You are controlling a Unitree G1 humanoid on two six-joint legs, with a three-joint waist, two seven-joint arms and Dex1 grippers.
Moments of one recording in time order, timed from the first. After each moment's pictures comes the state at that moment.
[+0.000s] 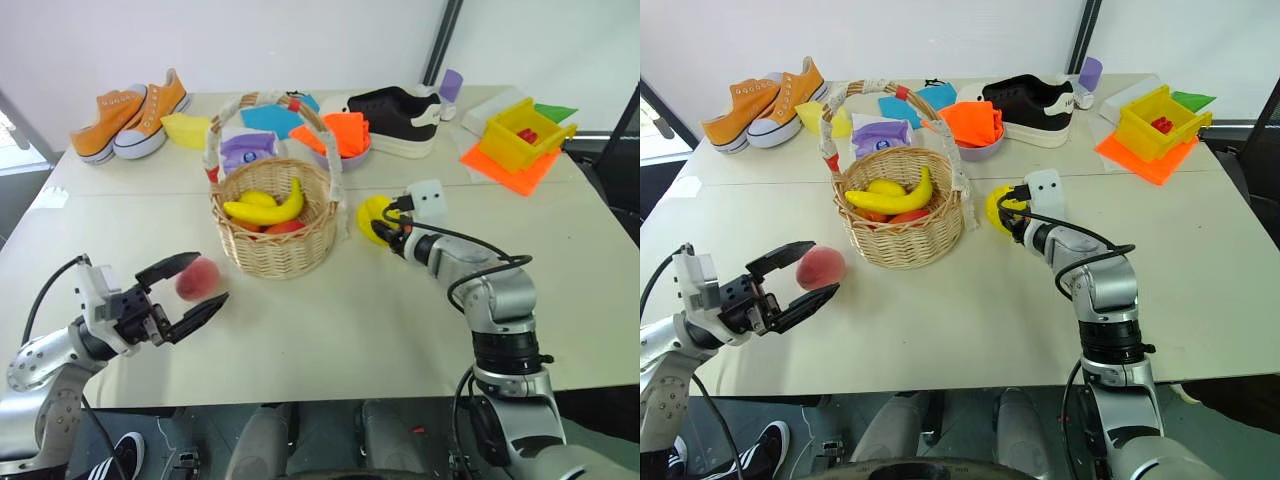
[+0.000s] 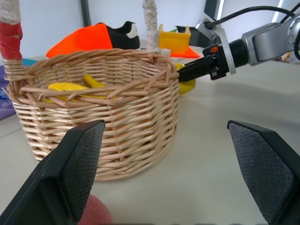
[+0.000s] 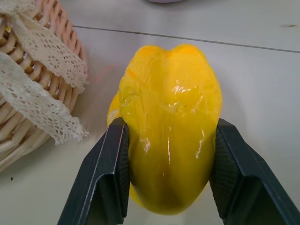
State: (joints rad) left arm 0.18 0.61 0.37 -0.32 -0.69 0.12 -1.03; right arm -0.52 -0.29 -0.06 -0.16 0.29 1.00 0.23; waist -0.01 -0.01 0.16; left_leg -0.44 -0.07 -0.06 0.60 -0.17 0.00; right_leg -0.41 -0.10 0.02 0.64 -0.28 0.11
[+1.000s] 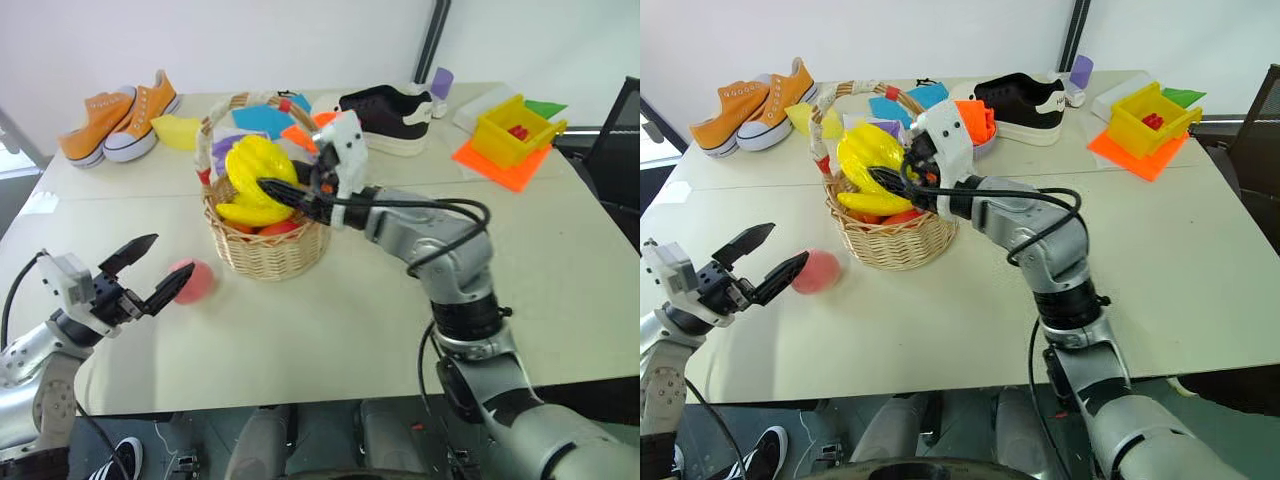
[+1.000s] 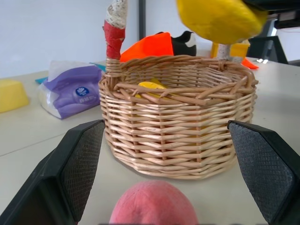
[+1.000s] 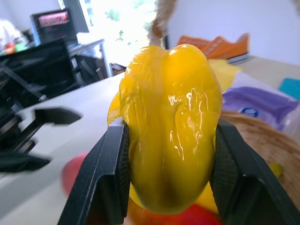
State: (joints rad) left arm 0.11 0.56 0.45 -0.16 -0.66 0.06 -0.93; right arm -0.81 -0.12 0.16 -0.15 0.47 0.79 0.41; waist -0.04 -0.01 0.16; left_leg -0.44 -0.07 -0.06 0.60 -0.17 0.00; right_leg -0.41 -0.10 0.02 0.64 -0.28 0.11
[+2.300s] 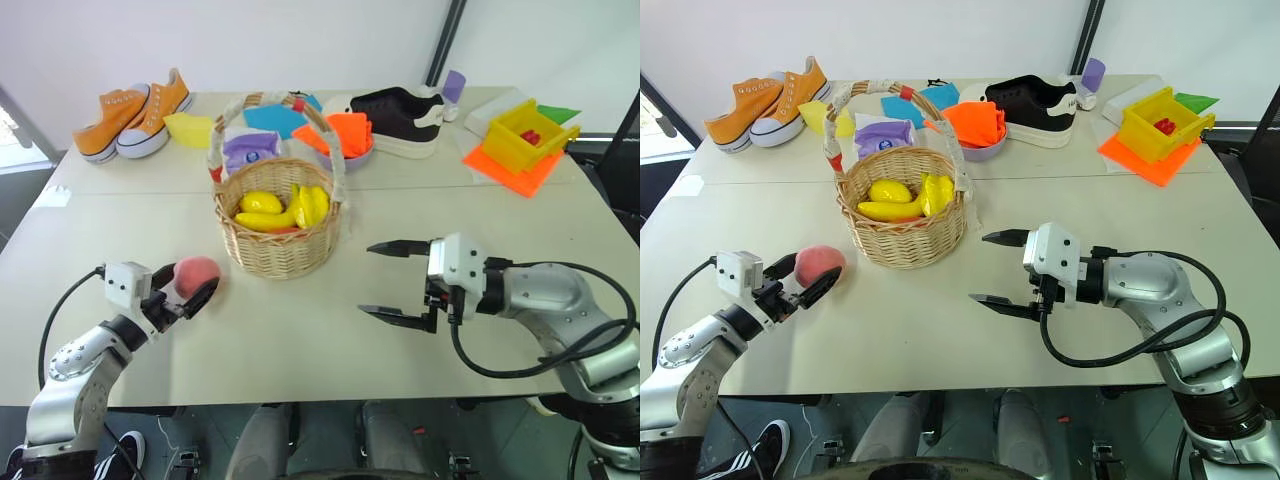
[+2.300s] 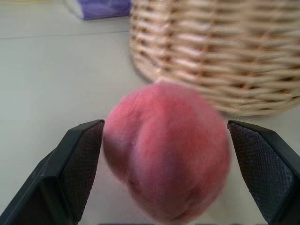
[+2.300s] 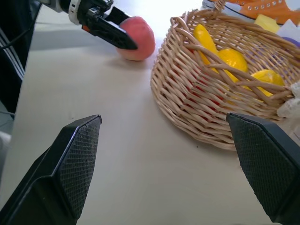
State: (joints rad) left arm 0.11 0.53 0.30 -0.17 -0.50 0.31 -0.63; right arm -0.21 -0.75 0.04 -0.51 0.42 0.38 0.98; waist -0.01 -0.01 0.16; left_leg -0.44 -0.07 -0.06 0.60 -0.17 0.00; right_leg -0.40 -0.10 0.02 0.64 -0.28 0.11
